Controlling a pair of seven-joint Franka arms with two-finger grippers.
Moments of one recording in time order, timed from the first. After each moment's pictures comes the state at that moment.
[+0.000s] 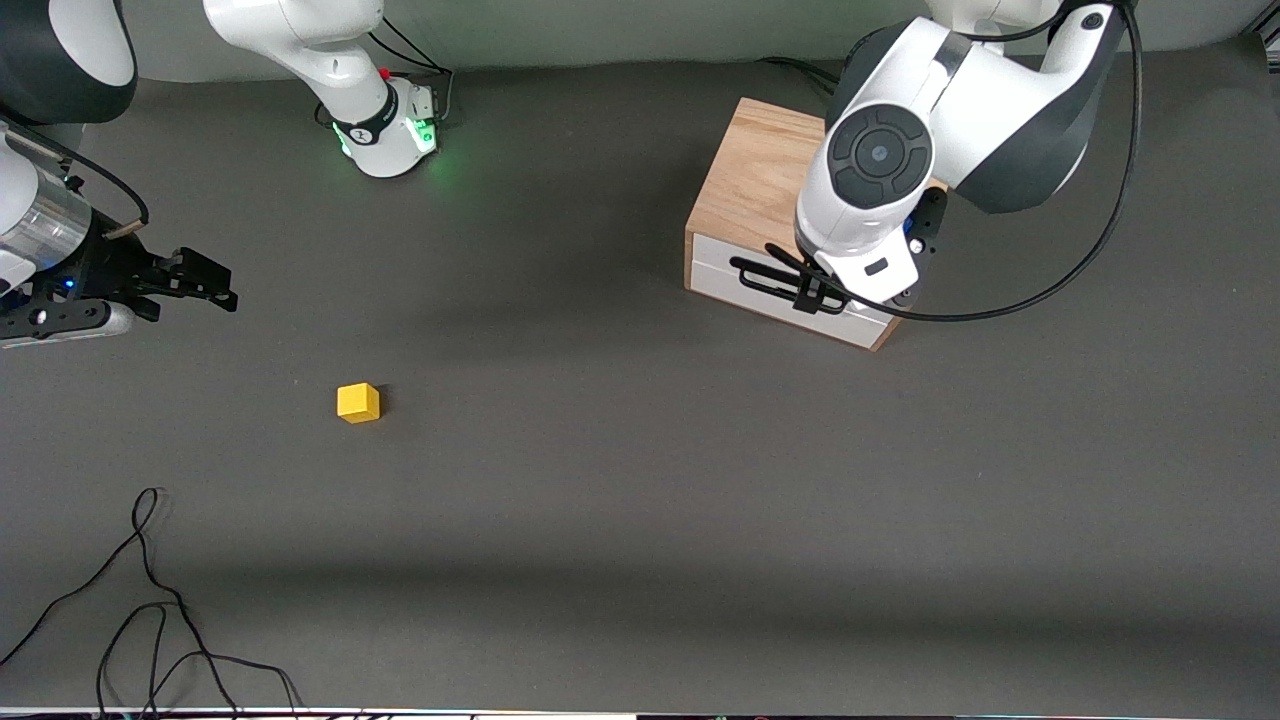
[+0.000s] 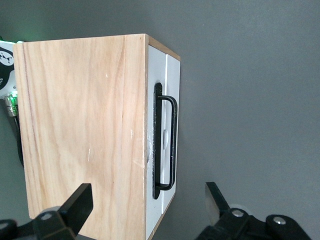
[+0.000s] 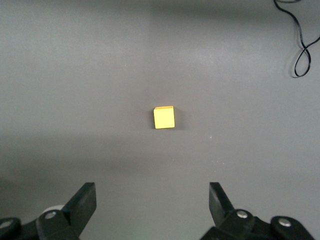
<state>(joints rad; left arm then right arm) -0.37 0.24 -0.22 -1.55 -0.04 1.48 -1.83 0.10 -0.06 -0.09 -1.79 0.02 1.71 -0.06</state>
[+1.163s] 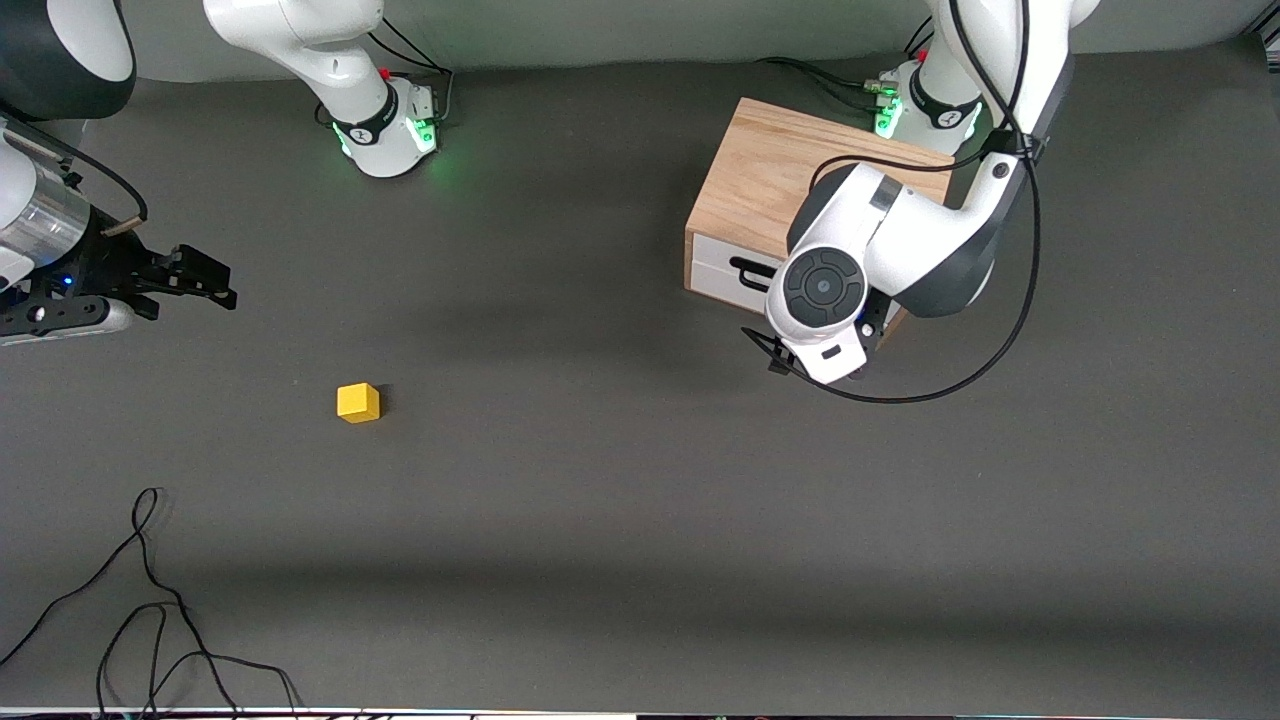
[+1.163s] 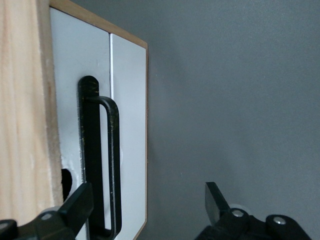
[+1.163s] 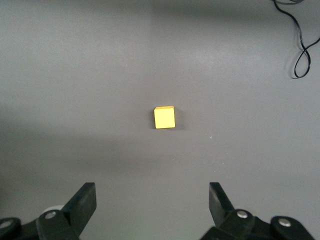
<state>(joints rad) -0.37 0.41 -0.22 -1.67 -0.01 1.76 -1.82 0.10 -0.07 -0.09 -1.79 0.02 1.70 -0.06</state>
